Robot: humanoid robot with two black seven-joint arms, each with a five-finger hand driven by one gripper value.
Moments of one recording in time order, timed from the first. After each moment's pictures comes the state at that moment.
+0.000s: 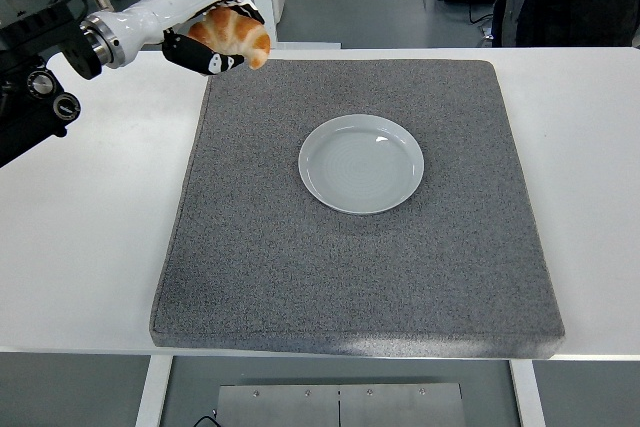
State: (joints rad) left arm -1.22 0.60 -0.26 -1.15 1.26 0.04 -0.16; right arm -0.11 0.00 0.00 0.13 -0.10 -0.04 0.25
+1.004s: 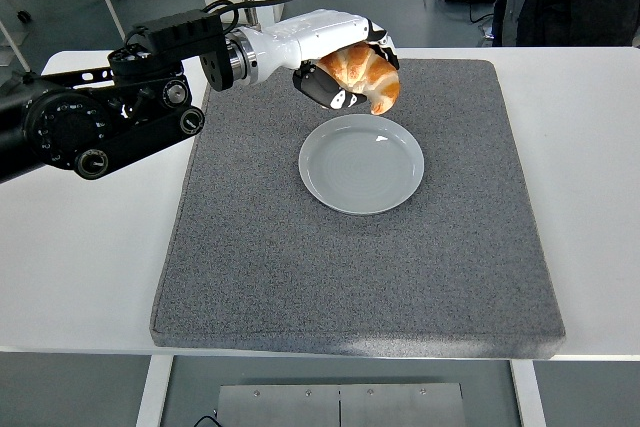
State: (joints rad) left arm -1.34 0.32 -0.12 -1.11 1.27 0.04 -0.18; right arm -0.11 0.00 0.00 0.13 -0.10 -0.04 0.25
